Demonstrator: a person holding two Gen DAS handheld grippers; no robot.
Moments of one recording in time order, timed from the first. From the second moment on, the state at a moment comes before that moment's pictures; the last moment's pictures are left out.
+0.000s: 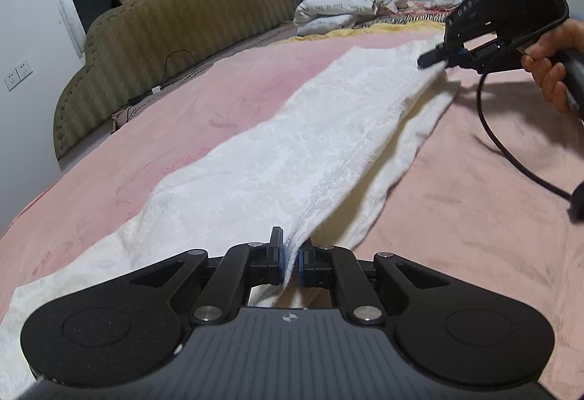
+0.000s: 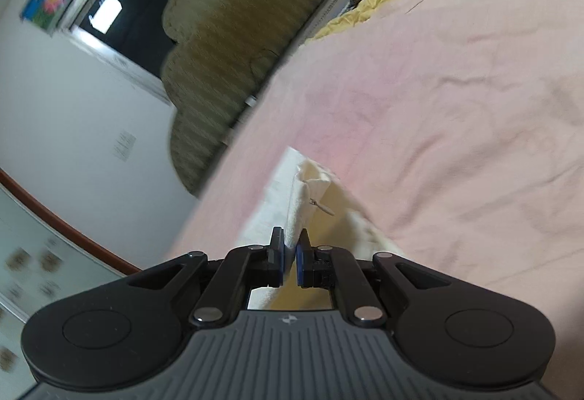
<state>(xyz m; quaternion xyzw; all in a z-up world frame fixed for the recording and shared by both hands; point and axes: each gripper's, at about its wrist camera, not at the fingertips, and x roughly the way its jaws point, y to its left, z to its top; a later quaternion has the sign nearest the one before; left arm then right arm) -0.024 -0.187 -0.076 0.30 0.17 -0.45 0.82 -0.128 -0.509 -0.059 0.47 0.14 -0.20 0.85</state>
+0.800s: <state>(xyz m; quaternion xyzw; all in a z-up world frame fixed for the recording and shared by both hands) 0.012 -0.134 -0.022 0.13 0.24 -0.51 0.82 -0.156 -0.499 -0.009 0.33 0.11 -0.36 0.87</state>
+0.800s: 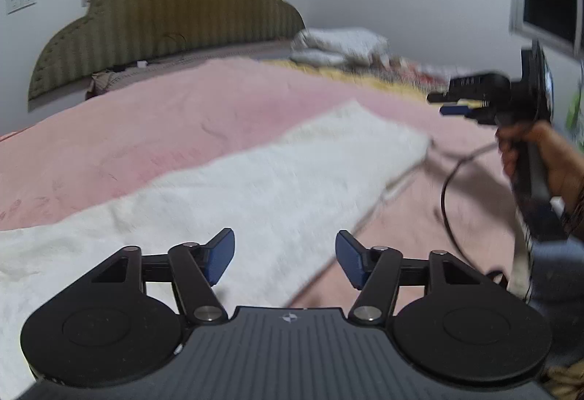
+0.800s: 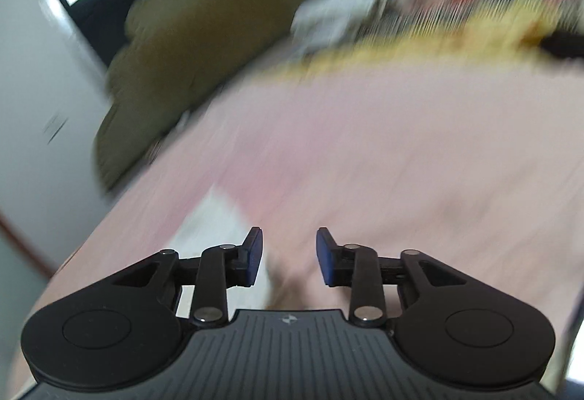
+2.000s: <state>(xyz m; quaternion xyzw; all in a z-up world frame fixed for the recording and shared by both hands) 0.018 -0.164 -0.072 0.21 0.22 -0.33 0.89 -0.061 -0.471 -0.044 0.36 0.25 -0.05 0.90</state>
